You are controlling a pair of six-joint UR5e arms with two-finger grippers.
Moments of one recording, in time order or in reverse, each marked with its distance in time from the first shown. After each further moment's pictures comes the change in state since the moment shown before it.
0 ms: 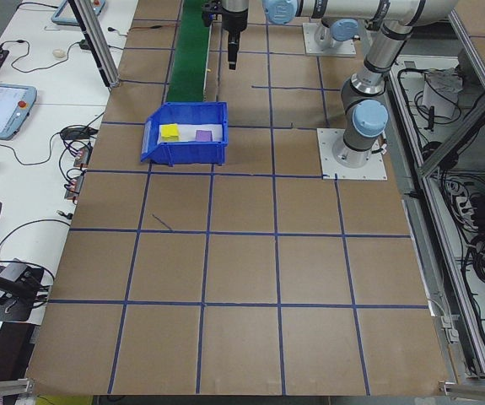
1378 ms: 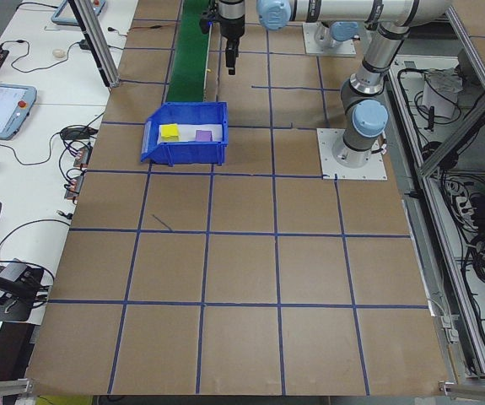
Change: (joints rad) left arm 0.038 -0.081 0.006 0.002 -0.001 0.086; right arm 0.002 0.000 0.039 -0.017 0.003 -0.001
